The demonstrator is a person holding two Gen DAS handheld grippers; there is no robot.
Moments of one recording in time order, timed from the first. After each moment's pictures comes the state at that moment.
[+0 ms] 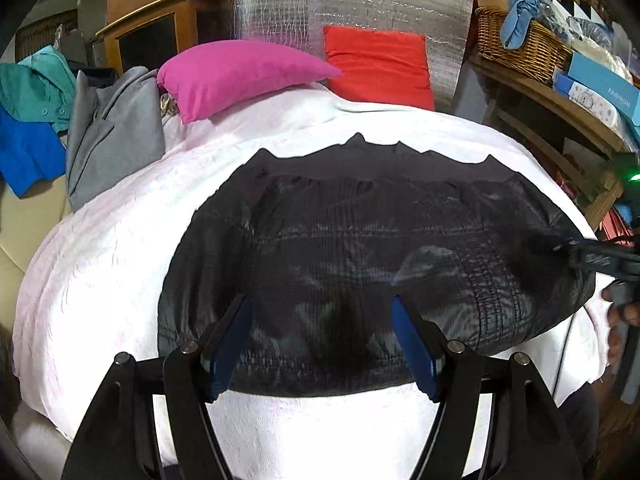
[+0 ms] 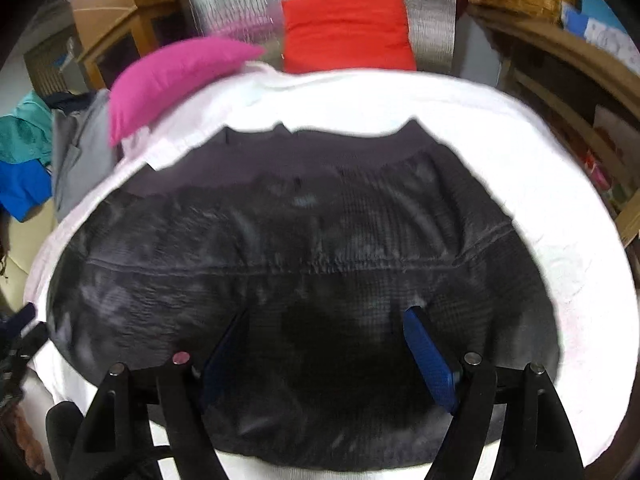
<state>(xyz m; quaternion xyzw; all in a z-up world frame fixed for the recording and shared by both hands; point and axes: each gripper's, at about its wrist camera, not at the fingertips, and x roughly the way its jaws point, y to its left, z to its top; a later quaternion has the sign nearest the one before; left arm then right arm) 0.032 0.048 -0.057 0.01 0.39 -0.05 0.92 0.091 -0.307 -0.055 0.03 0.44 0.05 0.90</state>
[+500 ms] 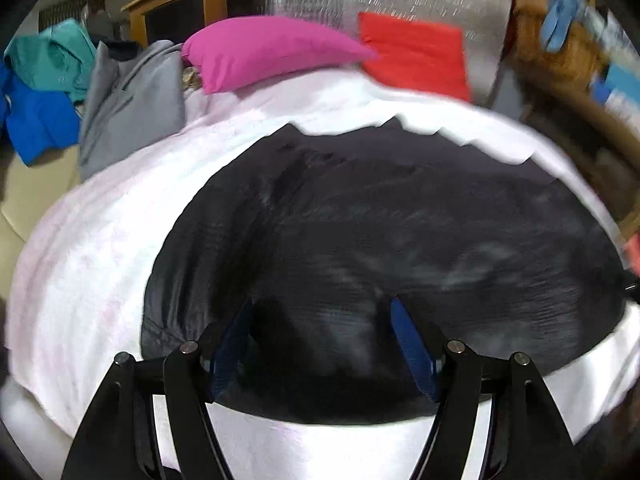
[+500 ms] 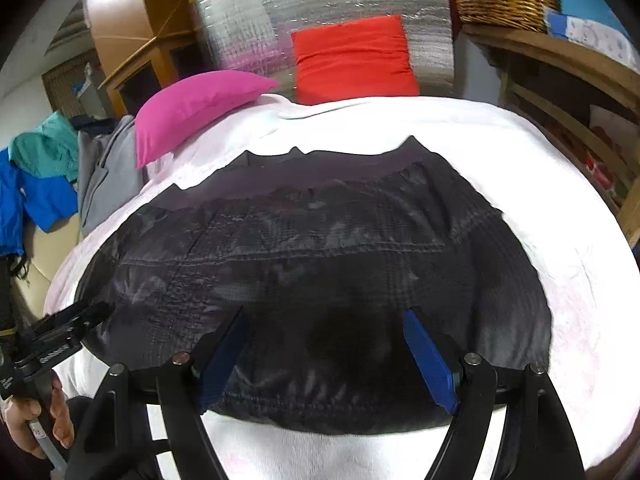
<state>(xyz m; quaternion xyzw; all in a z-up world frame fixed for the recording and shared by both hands) 0.064 0.052 -0.099 0.01 0.42 0.02 0.91 0.066 -0.312 -0.070 0.04 0.41 0.07 0.91</state>
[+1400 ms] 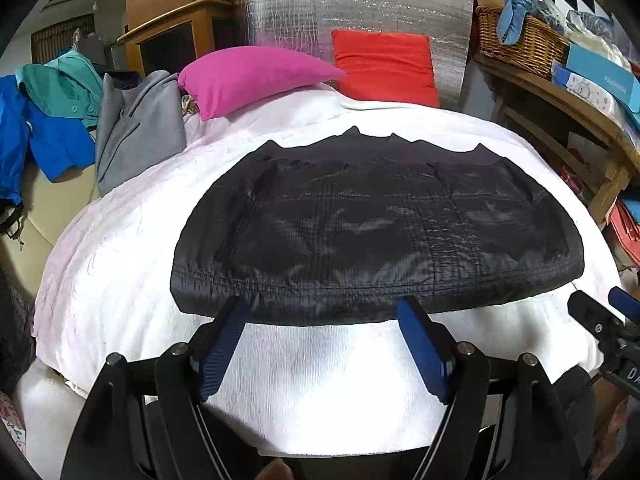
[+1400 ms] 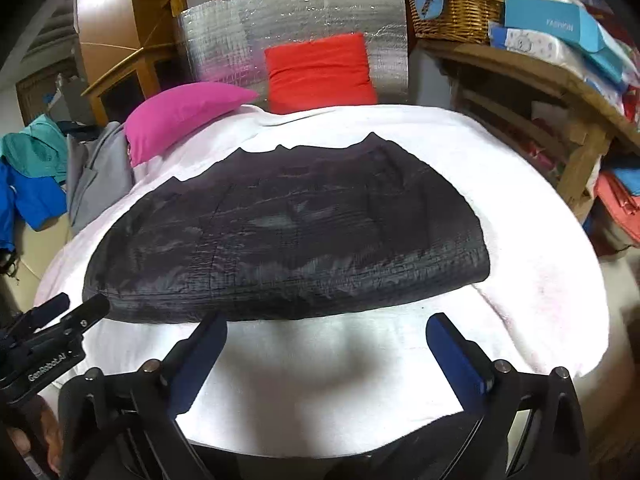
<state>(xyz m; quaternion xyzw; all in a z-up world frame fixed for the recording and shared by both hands) -0.032 0.016 -0.048 0.02 0.39 -0.01 0.92 -0.056 -0.286 -0.038 0.05 0.38 -0.01 0.92</state>
